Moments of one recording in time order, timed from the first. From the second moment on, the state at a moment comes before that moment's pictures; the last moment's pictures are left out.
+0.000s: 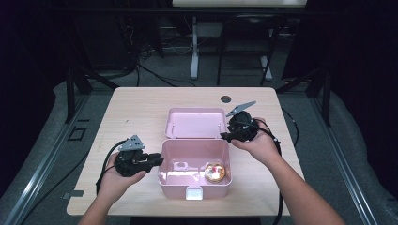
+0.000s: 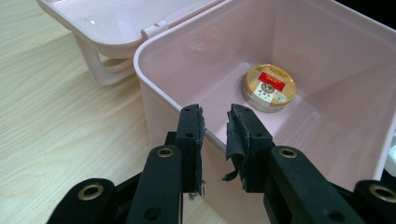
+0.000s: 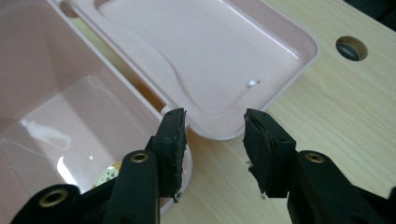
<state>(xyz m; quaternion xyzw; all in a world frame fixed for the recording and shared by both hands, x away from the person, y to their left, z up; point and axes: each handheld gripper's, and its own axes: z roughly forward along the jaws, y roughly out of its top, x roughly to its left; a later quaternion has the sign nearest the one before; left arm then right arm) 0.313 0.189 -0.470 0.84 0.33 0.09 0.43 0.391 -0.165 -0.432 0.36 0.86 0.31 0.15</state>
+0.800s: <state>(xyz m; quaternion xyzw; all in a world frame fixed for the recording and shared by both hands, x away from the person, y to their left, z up) 0.312 0.187 -0.469 0.83 0.34 0.09 0.42 0.431 -0.156 -0.447 0.44 0.83 0.32 0.14</state>
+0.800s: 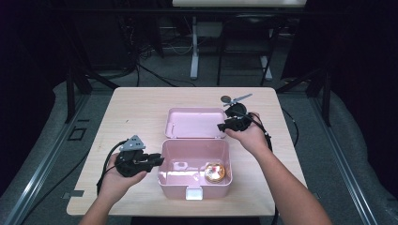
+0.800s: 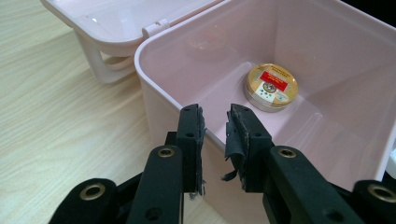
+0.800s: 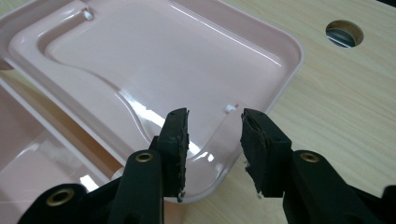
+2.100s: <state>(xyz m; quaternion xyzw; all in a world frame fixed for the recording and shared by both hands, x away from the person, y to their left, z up) 0.312 0.187 -0.470 0.83 0.34 0.09 0.43 0.461 -0.158 -0.469 0.51 0.80 0.30 0.14</state>
